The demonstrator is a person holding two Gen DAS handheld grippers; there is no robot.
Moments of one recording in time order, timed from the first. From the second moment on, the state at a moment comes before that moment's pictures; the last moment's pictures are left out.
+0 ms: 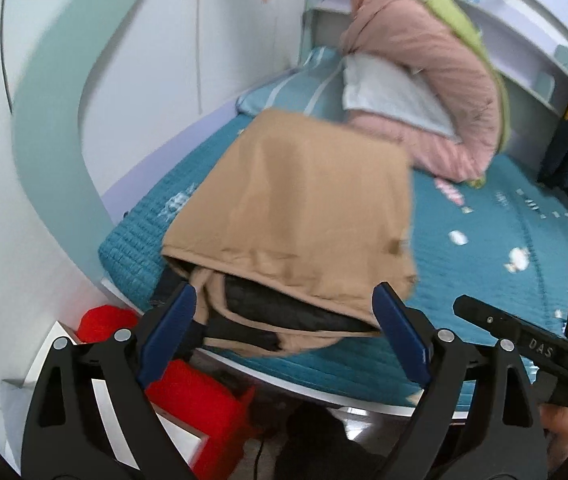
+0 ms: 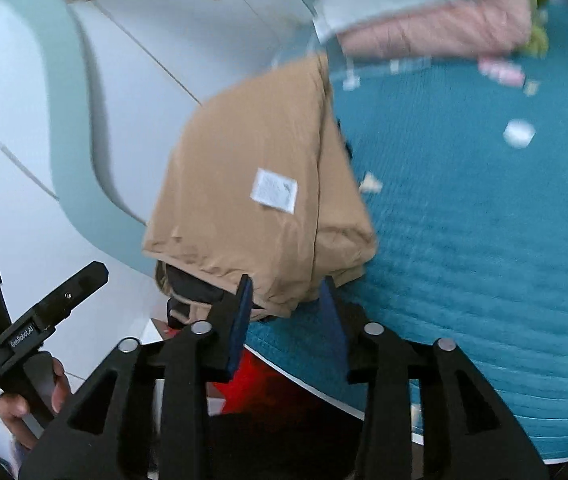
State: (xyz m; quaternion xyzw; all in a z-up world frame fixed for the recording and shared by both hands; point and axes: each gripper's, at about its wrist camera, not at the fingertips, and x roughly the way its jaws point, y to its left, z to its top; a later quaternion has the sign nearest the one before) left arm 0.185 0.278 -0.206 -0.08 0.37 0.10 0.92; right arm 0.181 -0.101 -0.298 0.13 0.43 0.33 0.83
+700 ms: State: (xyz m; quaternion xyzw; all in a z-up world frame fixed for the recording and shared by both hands) left arm 0.049 0.103 -0.043 -0.01 0.19 0.03 0.98; right arm -0.005 -0.234 -0.095 0.04 0.22 0.26 0.94
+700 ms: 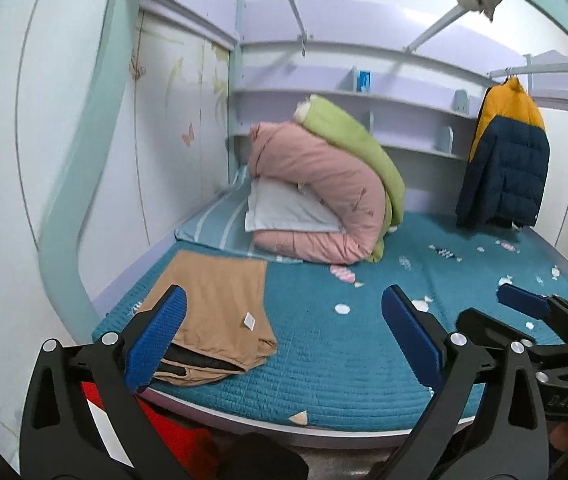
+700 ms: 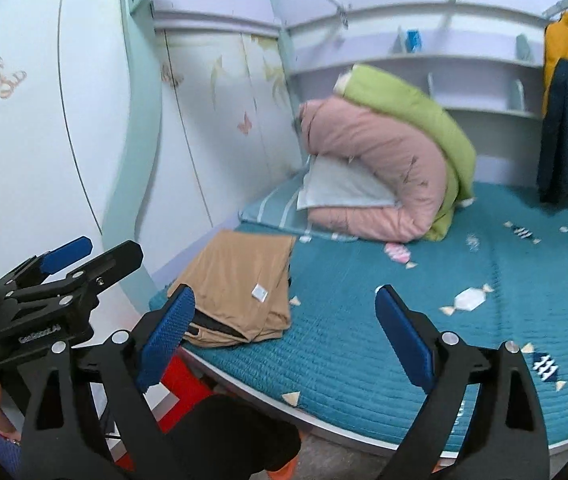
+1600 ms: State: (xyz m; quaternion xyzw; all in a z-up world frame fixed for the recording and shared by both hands) left arm -0.042 0.049 0.023 0.03 0.08 0.03 1.00; right arm -0.108 -0.265 -0.023 -0.01 0.04 0.15 0.99
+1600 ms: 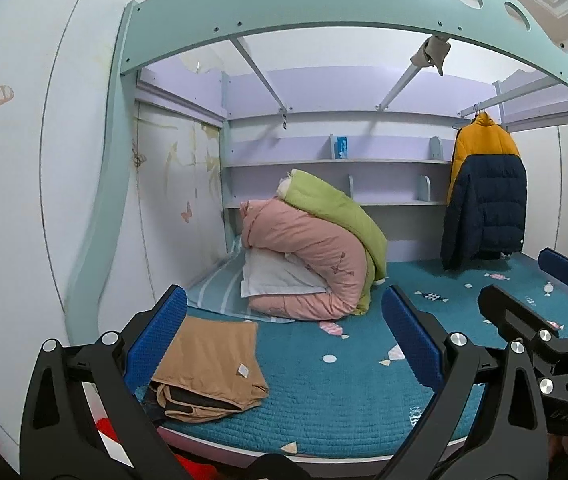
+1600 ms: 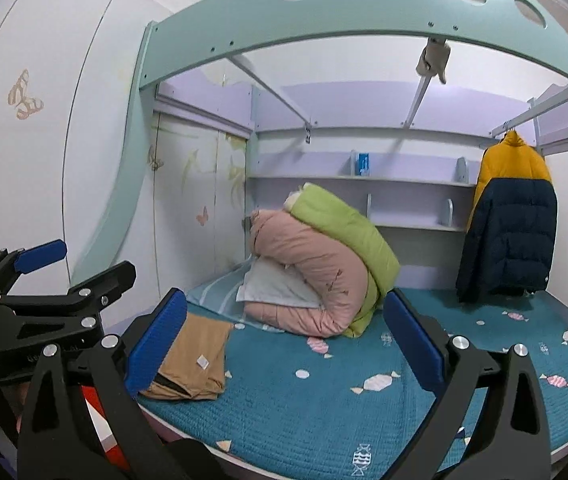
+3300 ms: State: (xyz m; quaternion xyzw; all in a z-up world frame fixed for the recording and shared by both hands) left arm -0.033 0.039 0.022 0.02 0.06 0.04 1.00; right arm -0.097 -0.269 -0.019 0.00 0.05 0.15 0.99
